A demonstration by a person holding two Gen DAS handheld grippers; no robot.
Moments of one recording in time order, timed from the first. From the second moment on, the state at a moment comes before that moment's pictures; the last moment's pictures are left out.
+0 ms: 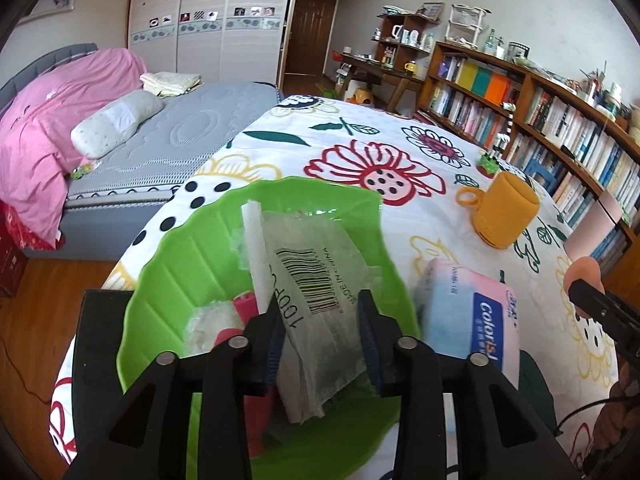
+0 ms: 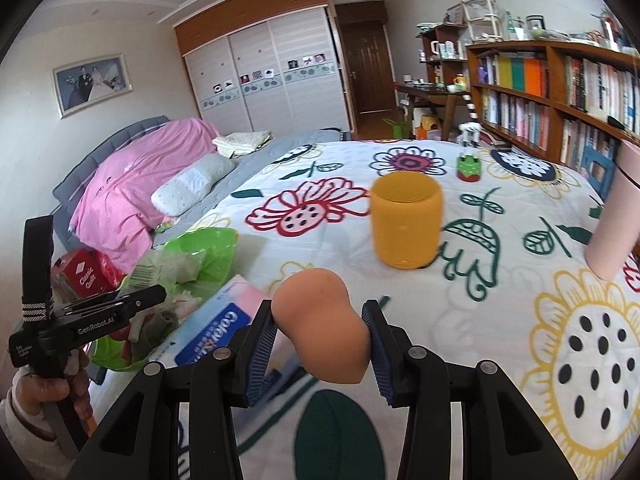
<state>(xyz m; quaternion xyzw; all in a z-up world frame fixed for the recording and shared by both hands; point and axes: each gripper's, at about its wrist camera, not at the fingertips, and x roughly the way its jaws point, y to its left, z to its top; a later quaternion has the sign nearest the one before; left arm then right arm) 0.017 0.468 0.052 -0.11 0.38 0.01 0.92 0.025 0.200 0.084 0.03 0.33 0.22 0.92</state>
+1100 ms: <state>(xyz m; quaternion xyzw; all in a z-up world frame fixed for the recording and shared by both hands) -0.028 0.526 0.088 -0.19 0.33 -0.02 0.93 0.065 0.357 0.074 0.00 0.40 0.38 0.83</state>
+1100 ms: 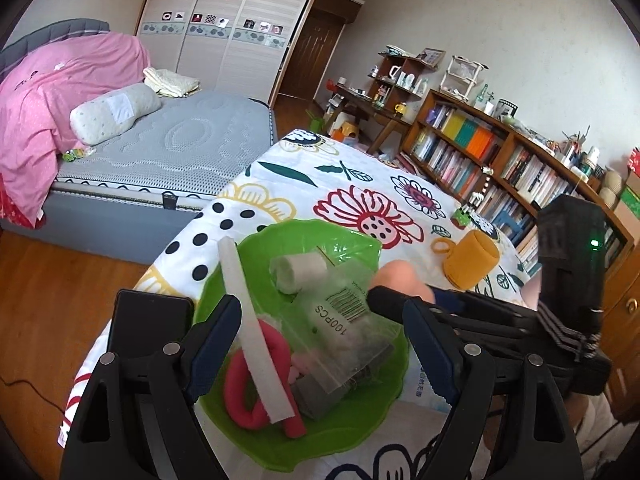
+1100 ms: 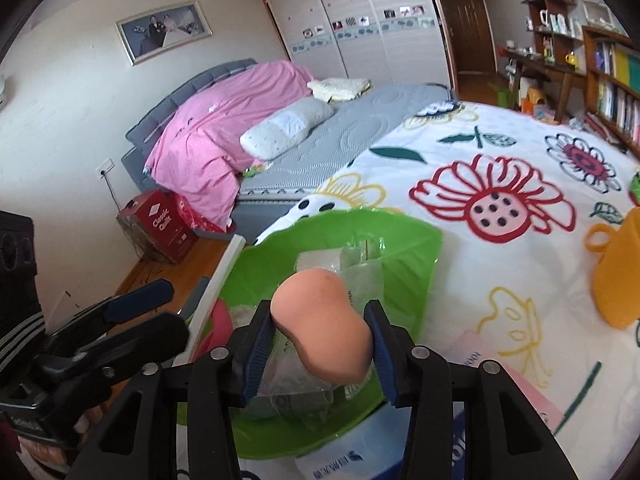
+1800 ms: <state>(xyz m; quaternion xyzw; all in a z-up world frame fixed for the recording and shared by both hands) 0.001 0.525 0.053 -0.25 0.37 -0.07 0.89 0.071 0.310 0.079 0.06 0.38 0.34 0.86</state>
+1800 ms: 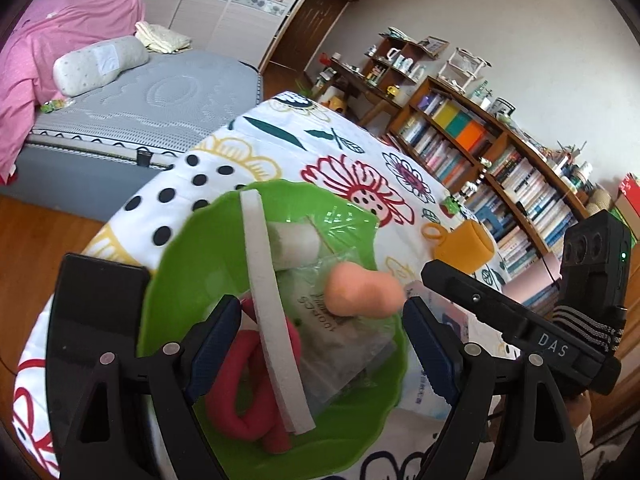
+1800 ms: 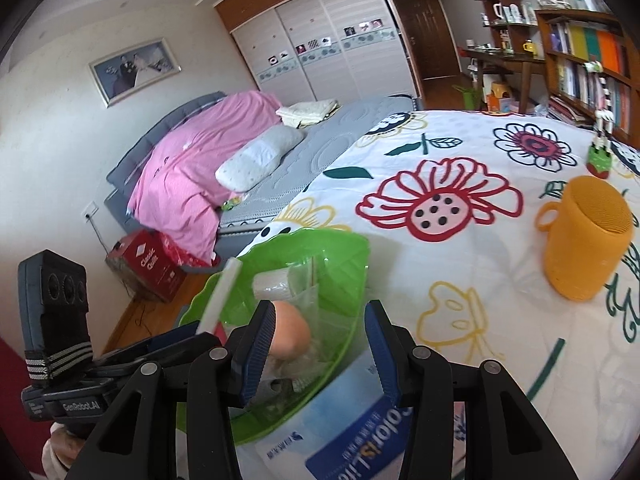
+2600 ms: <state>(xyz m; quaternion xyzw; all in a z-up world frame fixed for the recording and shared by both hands) -0.021 0.504 0.070 -0.12 0.36 0.04 0.92 0.039 0.290 0.084 0.04 0.34 0.34 0.88</state>
